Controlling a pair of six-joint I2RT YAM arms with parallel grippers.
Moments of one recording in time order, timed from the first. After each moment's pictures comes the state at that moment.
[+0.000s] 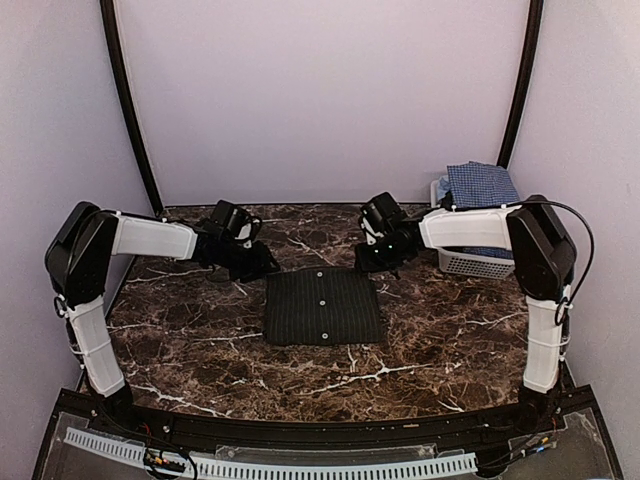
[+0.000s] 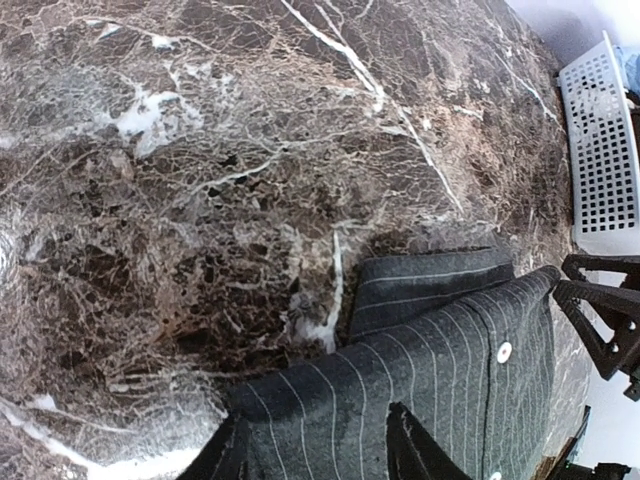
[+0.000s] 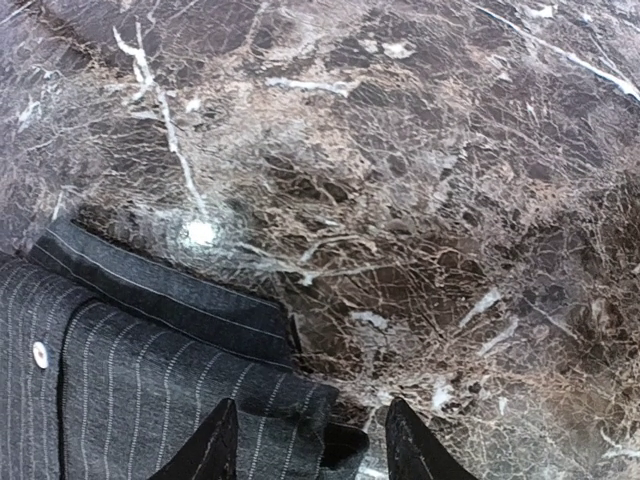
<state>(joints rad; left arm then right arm) -0.49 1.86 1.16 -0.17 0.26 -0.67 0.67 2.02 1.46 -0.42 0.09 0.35</state>
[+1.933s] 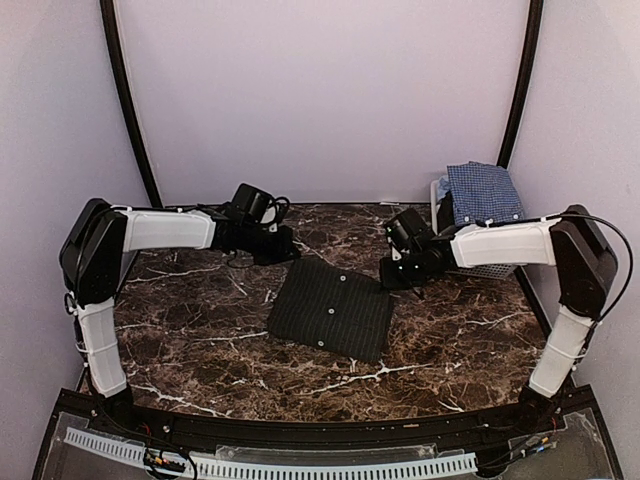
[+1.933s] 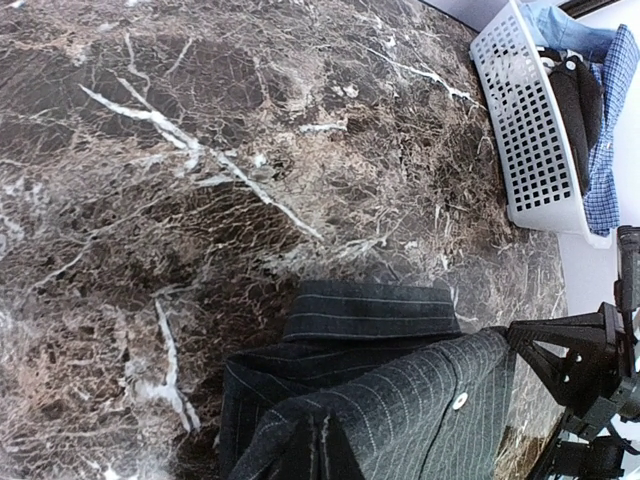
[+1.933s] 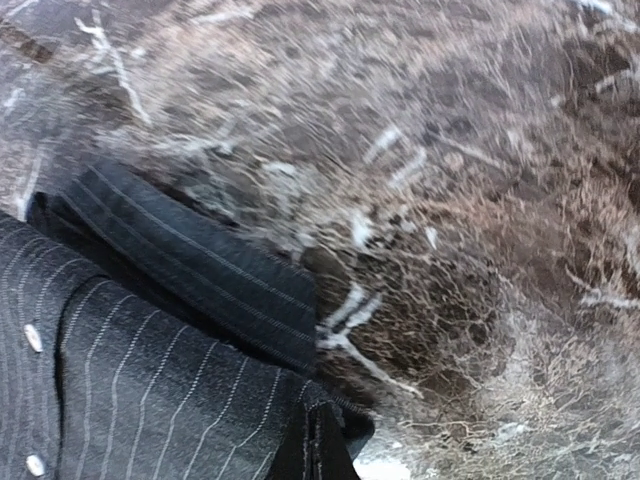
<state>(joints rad) -0.58 1.94 1.38 -0.21 0.28 -0.61 0.68 1.76 1.14 -0.37 0.14 0.50</state>
